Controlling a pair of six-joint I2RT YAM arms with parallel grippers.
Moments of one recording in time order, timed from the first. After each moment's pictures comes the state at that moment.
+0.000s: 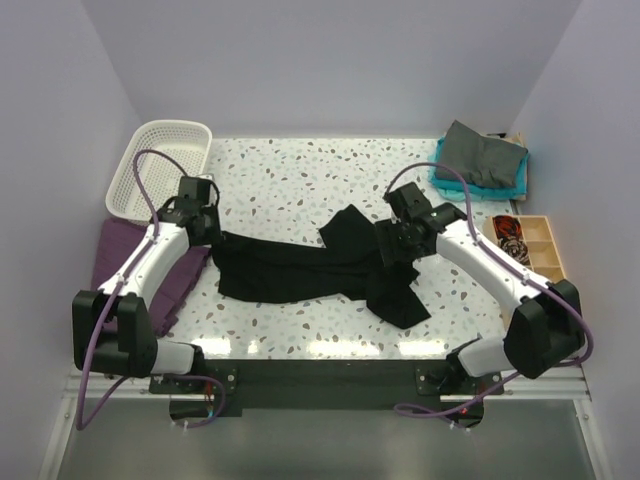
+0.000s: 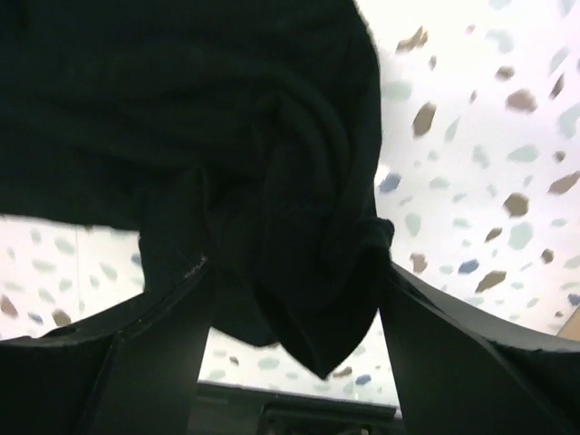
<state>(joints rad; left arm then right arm) -0.11 1.37 0.97 -0.59 -0.14 -0.24 0.49 1.40 1.10 -0.88 0.14 0.24</state>
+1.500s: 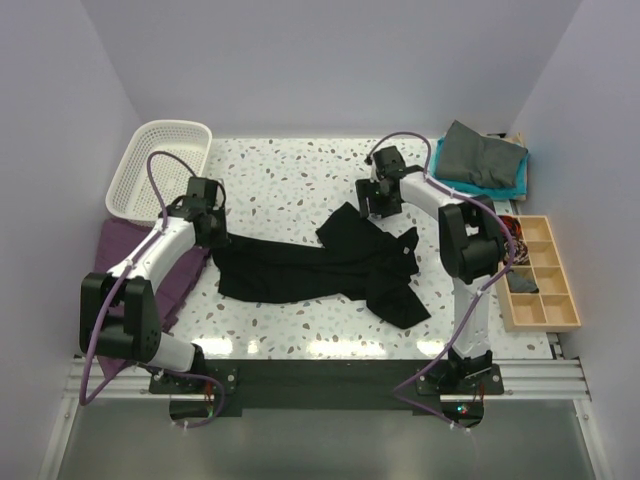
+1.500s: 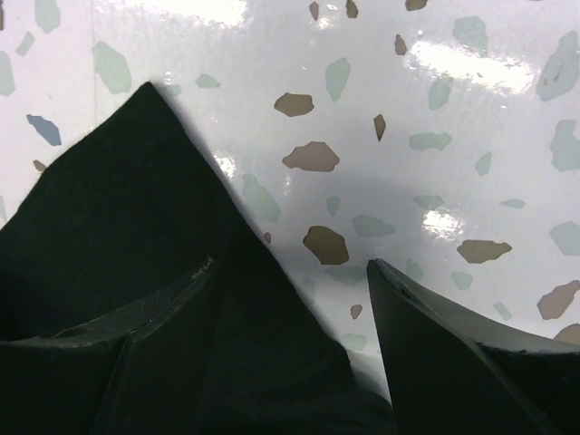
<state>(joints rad) -0.13 1.45 0.98 -0.59 -0.09 -0.22 0.33 2.12 1.58 -0.54 -0.05 0.17</state>
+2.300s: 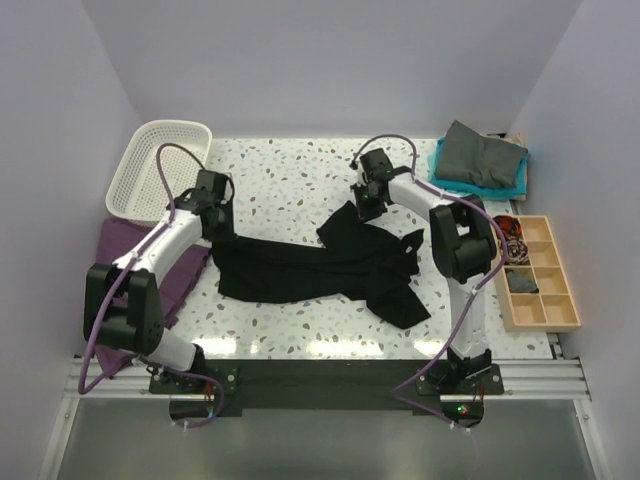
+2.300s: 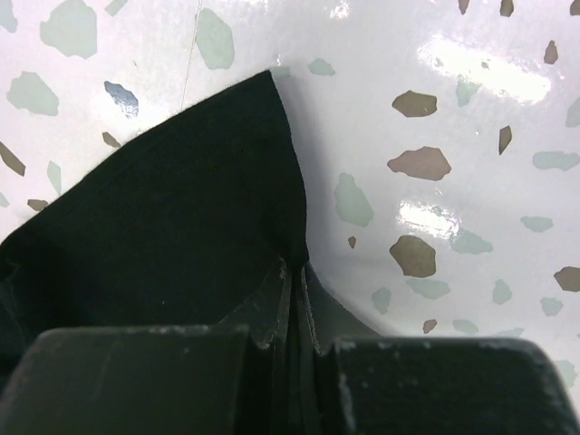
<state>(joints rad) -0.17 1.49 1.02 -0.60 -0.10 -0.23 0.39 2.16 1.62 -0.57 -0.11 0.14</state>
